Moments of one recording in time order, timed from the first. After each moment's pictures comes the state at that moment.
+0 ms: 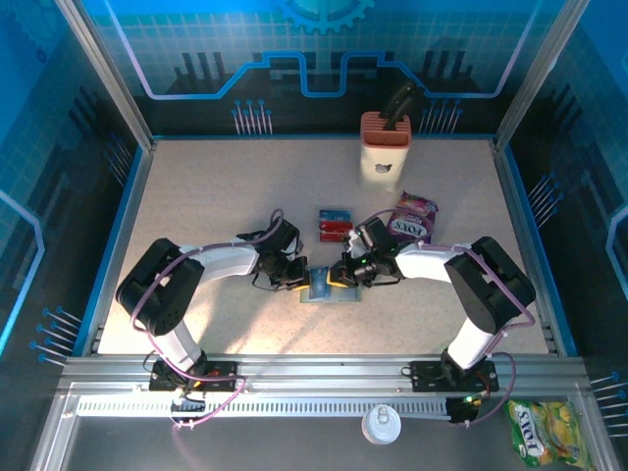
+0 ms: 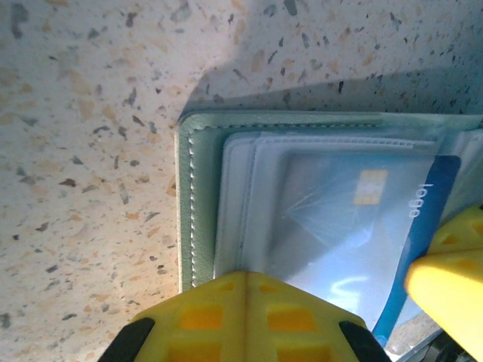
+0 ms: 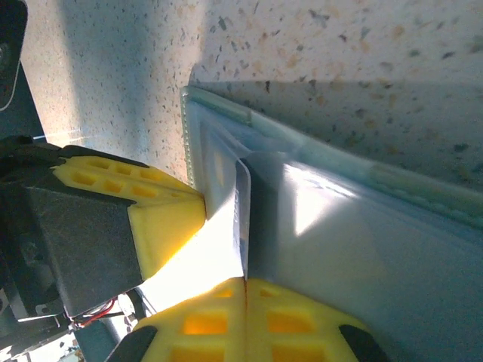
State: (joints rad) left arm -0.57 1.70 0.86 -0.36 0.42 -0.79; right arm 0.56 1.68 0.77 -0.09 -0.65 0.79
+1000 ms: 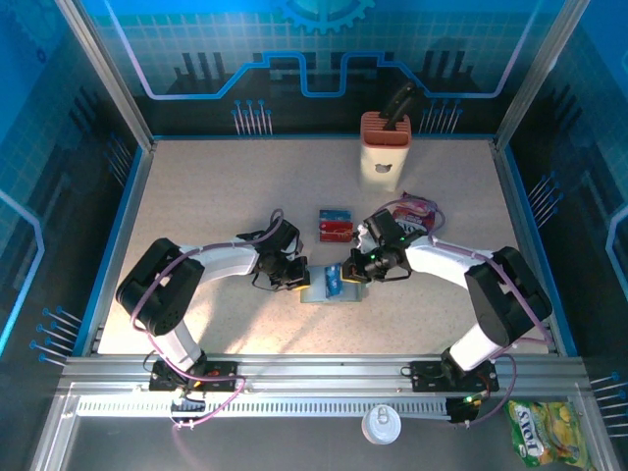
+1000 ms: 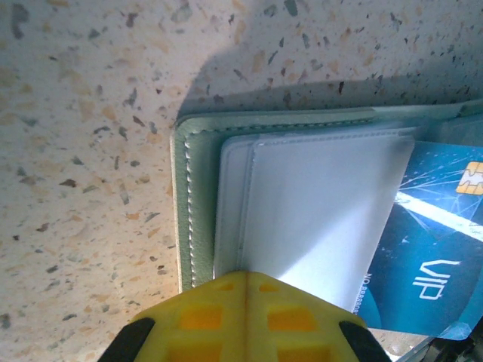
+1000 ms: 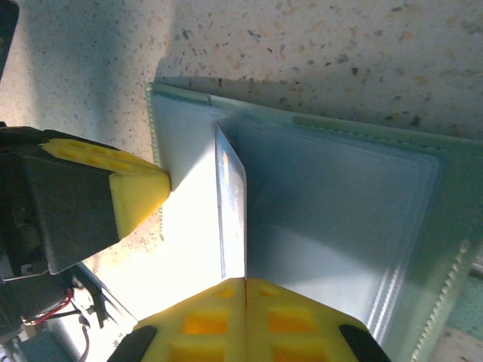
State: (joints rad) left arm -0.57 1.70 0.86 -0.36 0.42 -0.79; right arm 0.52 1.58 0.84 -0.40 -0.55 0.63
